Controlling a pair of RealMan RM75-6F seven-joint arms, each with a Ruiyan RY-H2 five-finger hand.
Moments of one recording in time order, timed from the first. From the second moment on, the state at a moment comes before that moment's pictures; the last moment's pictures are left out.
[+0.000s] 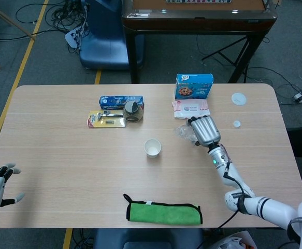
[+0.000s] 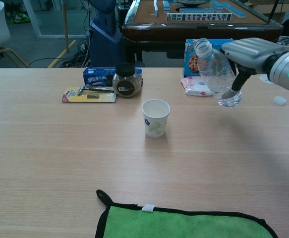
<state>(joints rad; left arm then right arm) -0.10 -1.07 -0.03 -1.67 1.39 1.42 0.20 0.74 -1.56 0.27 -1.26 -1.14 0.93 -0.44</state>
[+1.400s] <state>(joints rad) -0.10 -1.05 -0.04 -1.69 1.39 1.42 0.18 0.92 -1.64 0.18 -1.19 -0.91 0.94 -0.96</state>
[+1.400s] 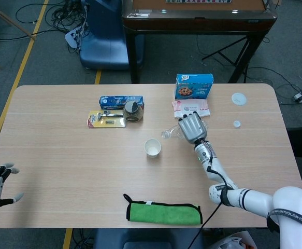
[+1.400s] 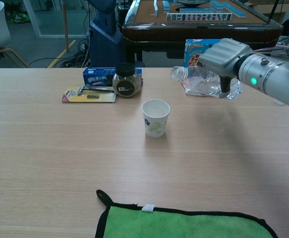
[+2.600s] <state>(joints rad) -0.10 -1.03 -0.04 -1.71 1.38 1.42 0.17 1.00 -1.73 0.12 -1.07 -0.88 0.95 -1.18</state>
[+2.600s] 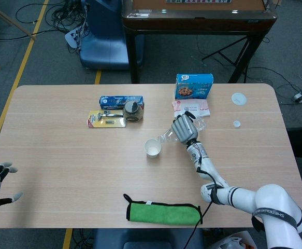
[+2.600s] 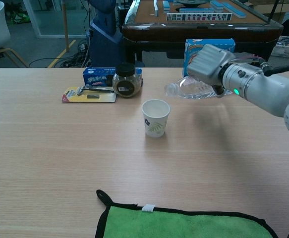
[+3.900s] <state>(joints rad) -0.09 -1.04 -0.04 -1.70 1.38 1.43 0.19 1.03 -1.73 0.09 -1.10 -0.86 1.00 -1.38</state>
